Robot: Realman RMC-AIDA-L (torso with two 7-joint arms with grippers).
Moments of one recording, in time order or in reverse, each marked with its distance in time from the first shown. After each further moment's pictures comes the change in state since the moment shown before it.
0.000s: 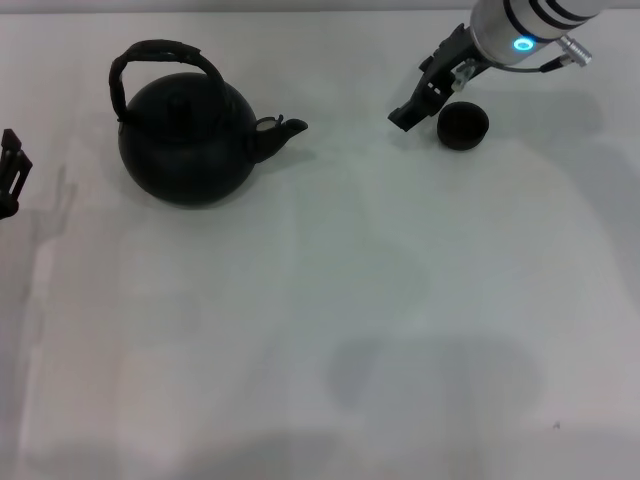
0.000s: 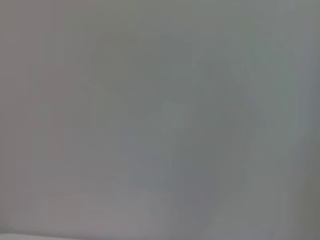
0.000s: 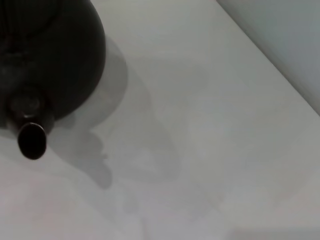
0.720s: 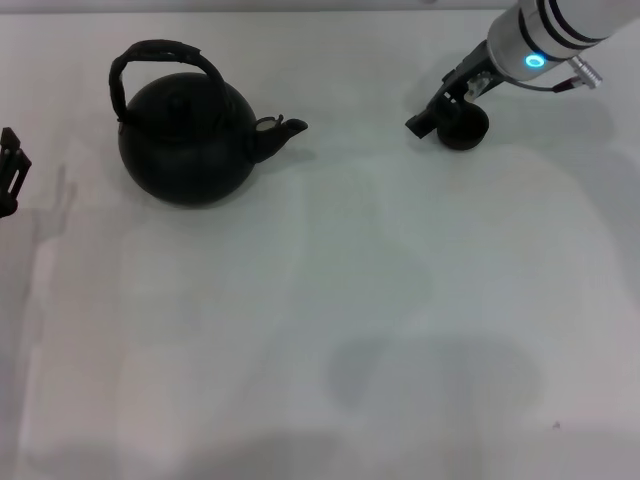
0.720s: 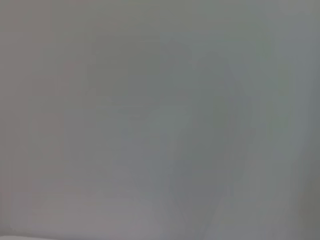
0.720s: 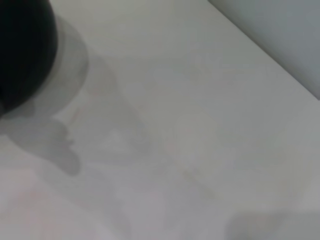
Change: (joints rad) left arm 0.000 0.000 0.000 0.000 -0.001 0.005 0.000; right arm -0.009 -0.002 0.004 0.084 -0.002 0.080 0.074
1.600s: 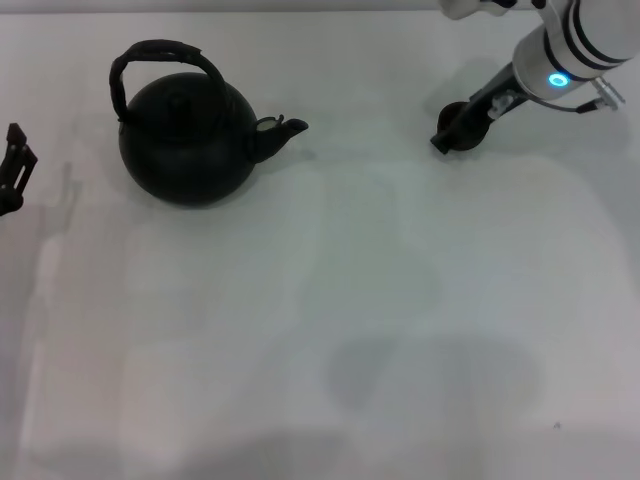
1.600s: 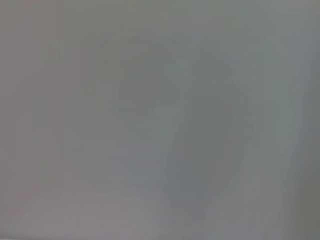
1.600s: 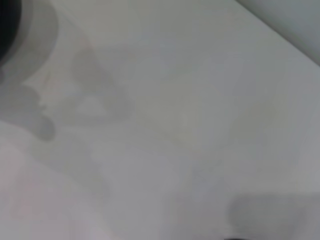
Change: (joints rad) left arm -0.009 0.002 0.005 0.001 0.007 -0.003 0.000; right arm -0.027 -0.014 0.003 0.041 -0.002 0.011 0.025
